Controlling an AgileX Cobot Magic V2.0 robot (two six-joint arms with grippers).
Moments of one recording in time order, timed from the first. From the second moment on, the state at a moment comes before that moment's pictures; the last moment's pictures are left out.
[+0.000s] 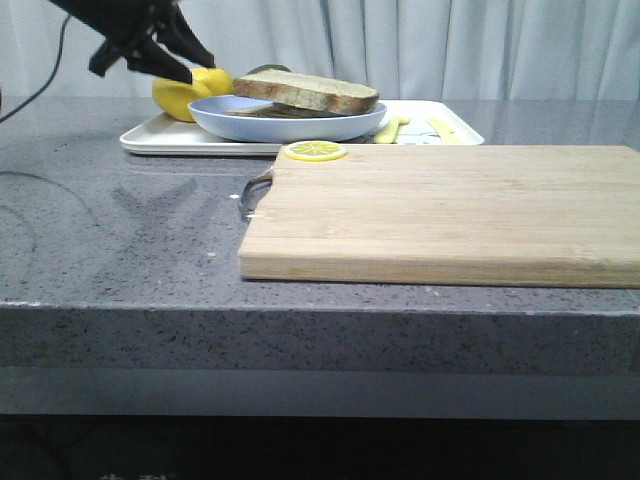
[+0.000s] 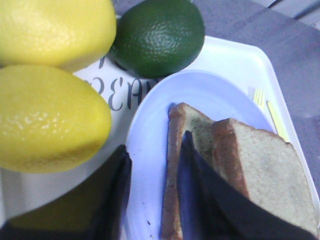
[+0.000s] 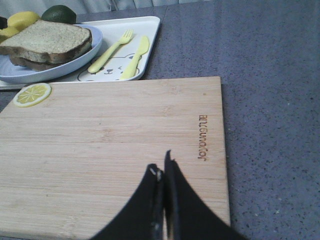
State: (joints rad) left arm -0.06 2.64 -2.92 -0.74 1.24 0.07; right arm 0.05 0.46 -0.38 0.24 0.30 -0.06
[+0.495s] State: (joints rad) left arm -0.06 2.60 -2.94 -0.74 1.26 0.05; right arm 0.05 0.46 -0.38 0.24 0.30 -0.06
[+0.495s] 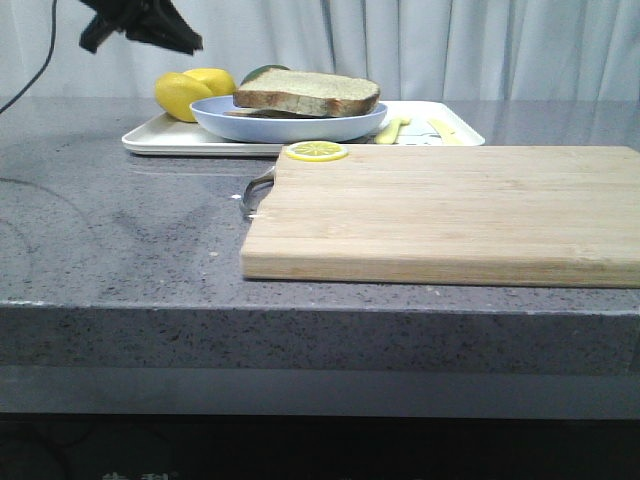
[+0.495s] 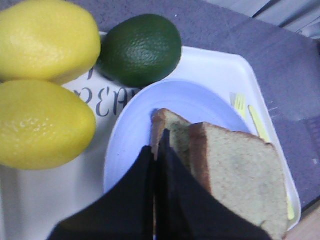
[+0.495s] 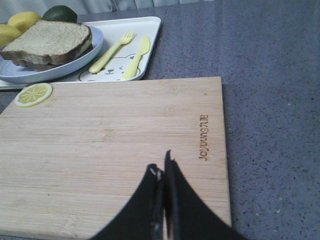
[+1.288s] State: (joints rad) left arm -0.17 2.10 -2.65 -0.38 1.27 -0.02; right arm 0.05 0.46 -0.38 0.24 0.30 -0.06
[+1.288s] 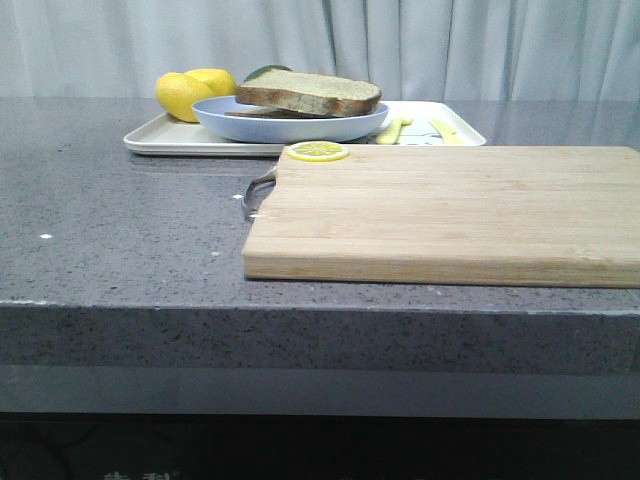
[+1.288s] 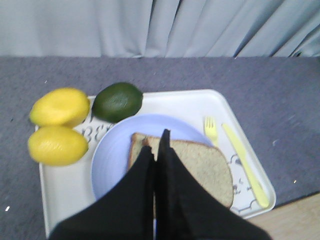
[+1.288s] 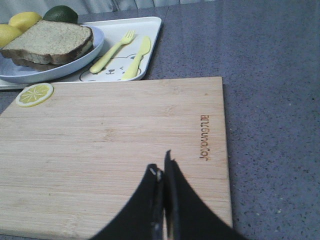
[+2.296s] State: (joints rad) left arm -0.17 0.88 -0.89 -0.03 0.64 0.00; right arm 0.05 0.46 -0.38 0.24 0.30 -0.06
